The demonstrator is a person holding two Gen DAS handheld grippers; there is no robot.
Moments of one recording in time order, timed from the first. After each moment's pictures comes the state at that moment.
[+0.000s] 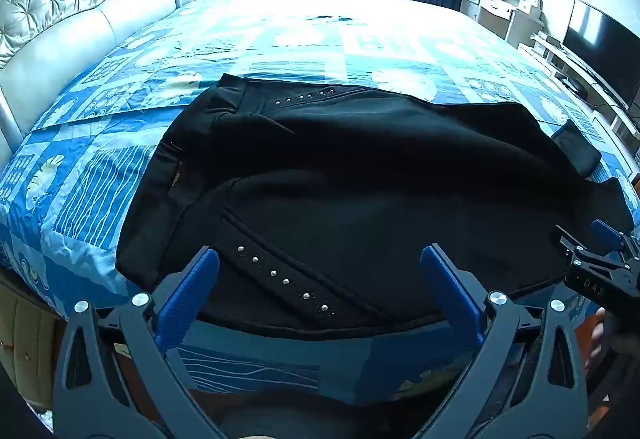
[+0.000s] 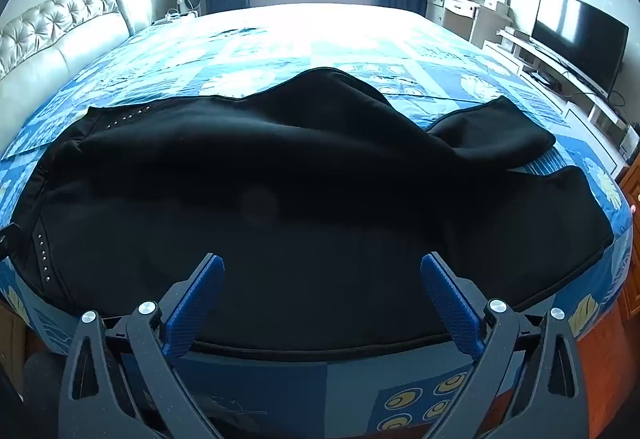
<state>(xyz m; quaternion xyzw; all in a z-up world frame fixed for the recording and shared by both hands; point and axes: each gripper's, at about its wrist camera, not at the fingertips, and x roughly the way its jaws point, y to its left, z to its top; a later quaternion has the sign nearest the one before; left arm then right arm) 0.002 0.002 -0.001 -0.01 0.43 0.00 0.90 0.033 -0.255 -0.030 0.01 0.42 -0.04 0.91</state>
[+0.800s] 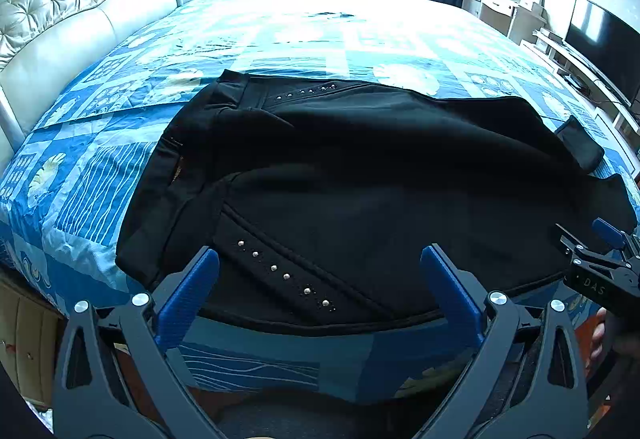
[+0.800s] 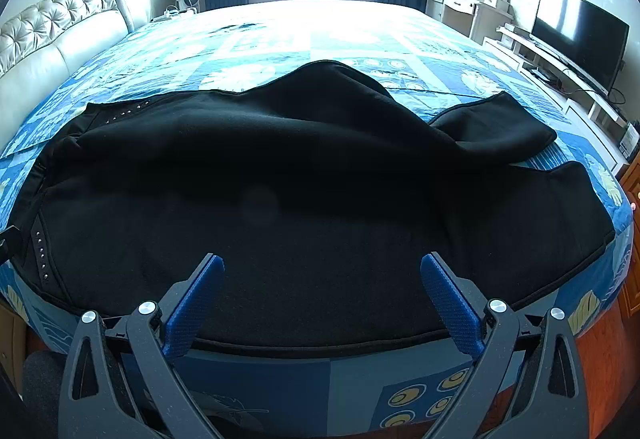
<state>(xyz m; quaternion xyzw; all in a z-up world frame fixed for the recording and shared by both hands) -0.002 -0.002 -0.004 0.00 0.42 0.00 0.91 0.033 -0.253 -0.035 0.00 0.42 -0.04 0.91</state>
